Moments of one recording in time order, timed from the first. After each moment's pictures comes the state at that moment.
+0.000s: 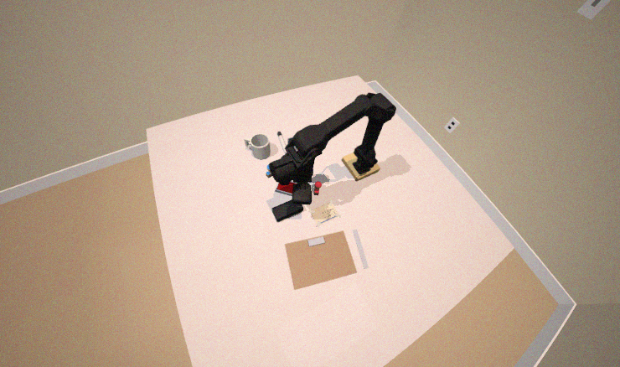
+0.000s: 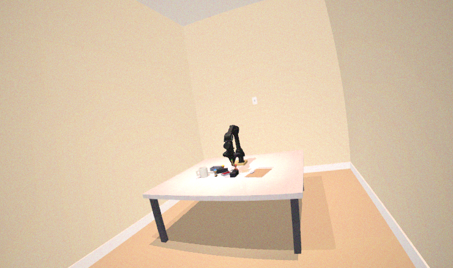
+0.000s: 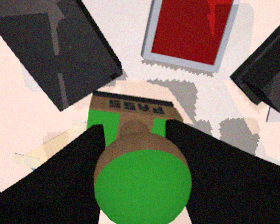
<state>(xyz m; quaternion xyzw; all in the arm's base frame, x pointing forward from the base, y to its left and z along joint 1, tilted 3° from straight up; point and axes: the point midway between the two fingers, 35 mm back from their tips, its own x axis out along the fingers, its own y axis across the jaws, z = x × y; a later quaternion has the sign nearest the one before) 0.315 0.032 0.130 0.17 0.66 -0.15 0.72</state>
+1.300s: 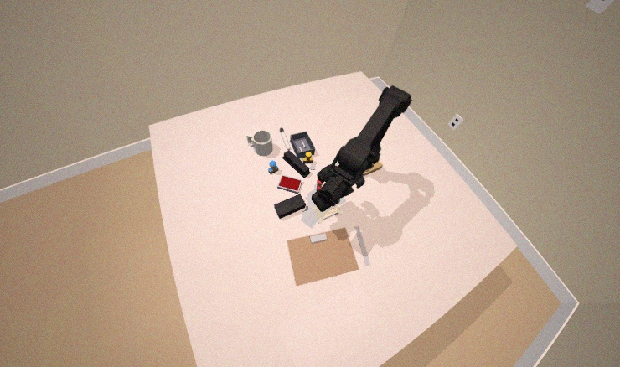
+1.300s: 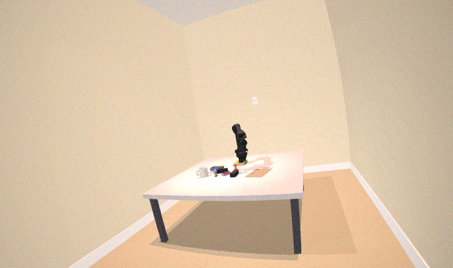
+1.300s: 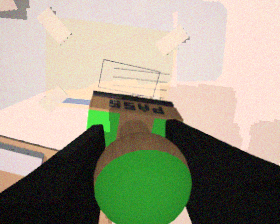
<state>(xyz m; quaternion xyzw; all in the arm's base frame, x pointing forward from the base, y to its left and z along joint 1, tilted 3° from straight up) 0.234 0.127 0.124 0.47 0.53 -0.43 0.56</state>
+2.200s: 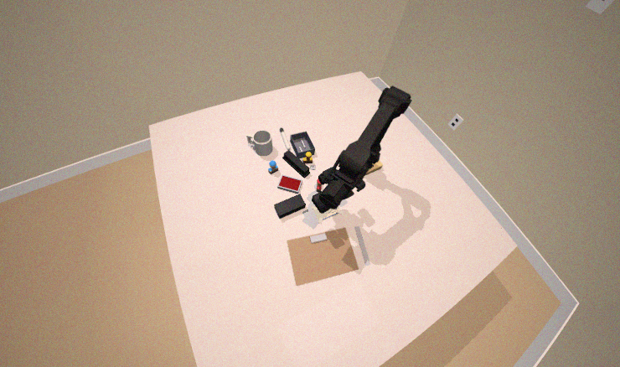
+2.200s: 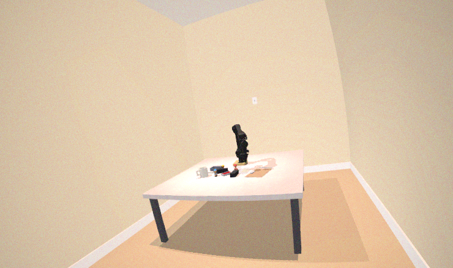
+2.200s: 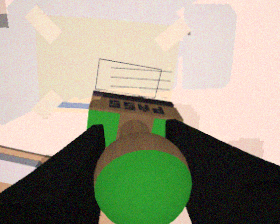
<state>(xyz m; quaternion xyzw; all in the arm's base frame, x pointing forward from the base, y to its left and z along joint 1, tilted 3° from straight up) 0.233 0.131 0.110 0.49 0.52 -0.44 0.55</state>
